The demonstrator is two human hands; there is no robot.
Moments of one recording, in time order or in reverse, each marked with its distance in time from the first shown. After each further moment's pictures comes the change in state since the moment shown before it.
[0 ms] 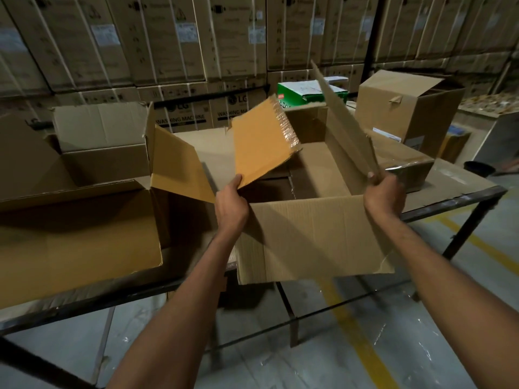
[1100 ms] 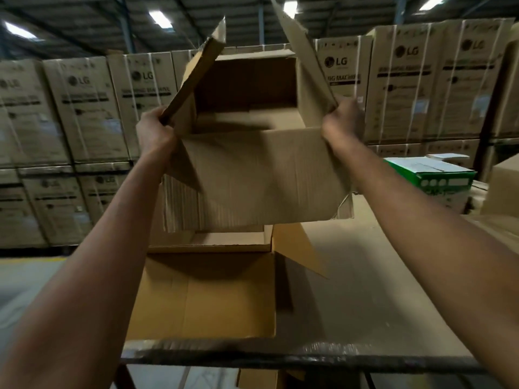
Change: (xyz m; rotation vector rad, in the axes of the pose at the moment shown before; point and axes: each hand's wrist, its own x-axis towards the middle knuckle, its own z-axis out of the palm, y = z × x) left_hand 0.128 -0.034 -0.443 -0.096 0.656 0.074; right_hand -0.092 -0.453 0.095 0.489 -0.210 -0.513
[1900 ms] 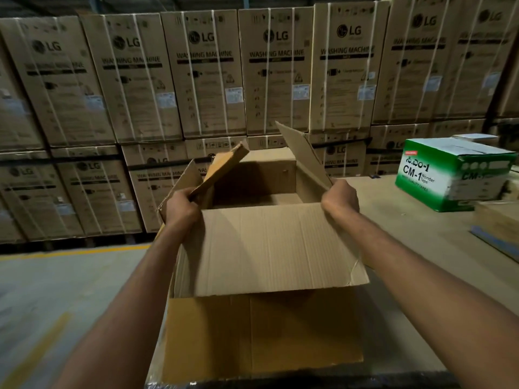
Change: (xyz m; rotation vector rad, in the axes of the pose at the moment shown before) left_hand 0.069 -0.291 0.022 0.175 -0.353 -0.226; right_hand -0.094 0.084 0.257 -0.448 -0.181 0.403
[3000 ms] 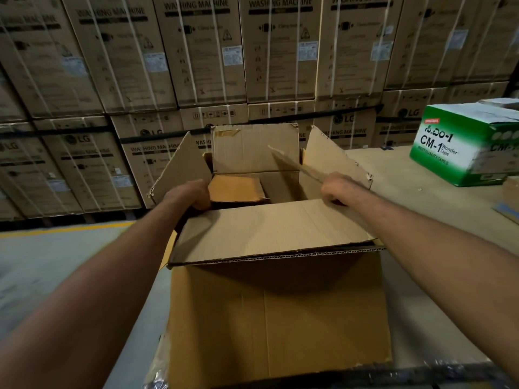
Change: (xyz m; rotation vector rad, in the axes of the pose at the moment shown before) left_hand 0.096 -0.043 0.043 0.767 -0.564 0.004; right_hand 0.036 -0.009 0.070 -0.501 -0.384 0.024
